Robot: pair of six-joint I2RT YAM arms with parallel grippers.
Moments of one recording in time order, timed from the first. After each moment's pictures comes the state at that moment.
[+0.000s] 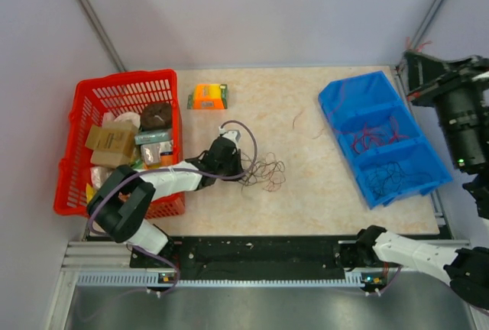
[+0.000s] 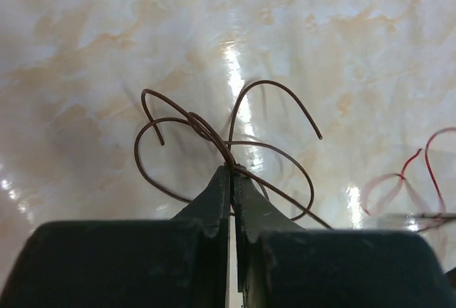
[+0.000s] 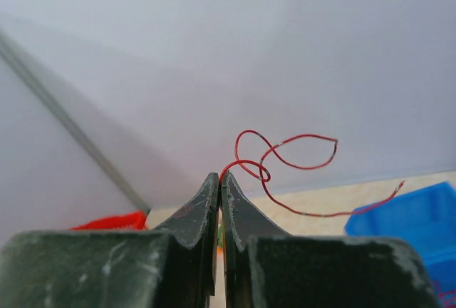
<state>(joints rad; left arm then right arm) -0.67 1.52 0.69 0.03 0.04 -0.58 0.75 0.93 1.79 -0.55 0.53 0.28</state>
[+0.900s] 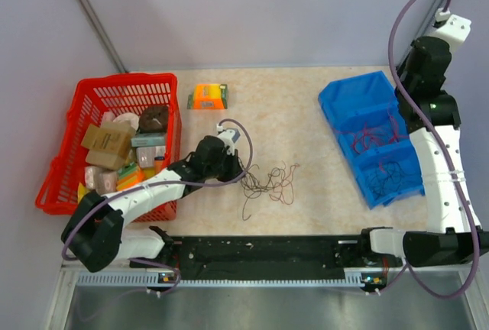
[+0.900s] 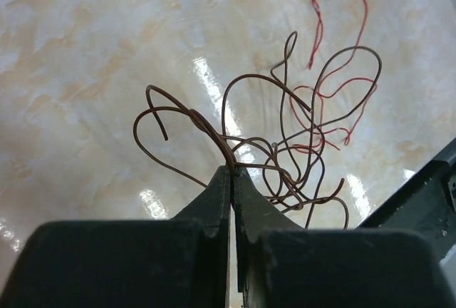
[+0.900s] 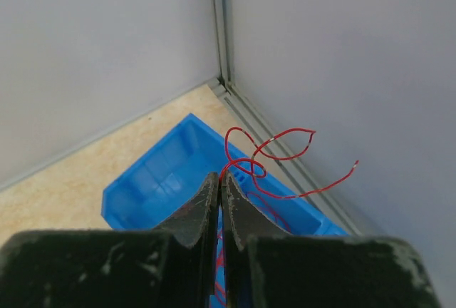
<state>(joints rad) -0.66 1.26 0.65 -0.09 0.16 -0.46 0.09 1.27 1.64 -0.52 0.63 0.15</state>
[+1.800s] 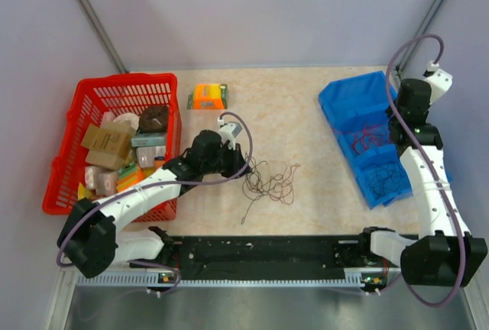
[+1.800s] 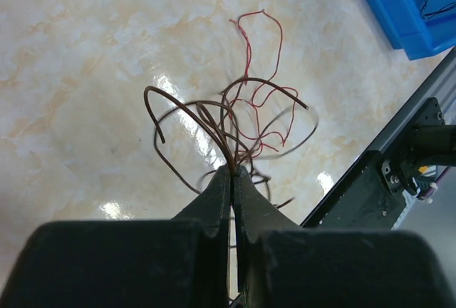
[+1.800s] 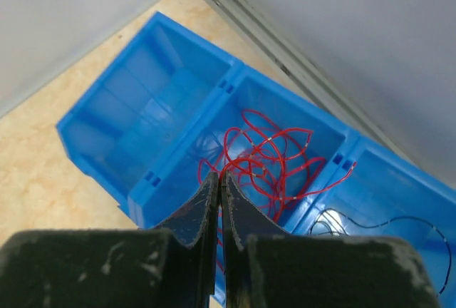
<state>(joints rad) -0.66 1.24 0.72 -0.08 0.30 -0.48 -0.04 1.14 1.17 -0.43 0.48 0.38</state>
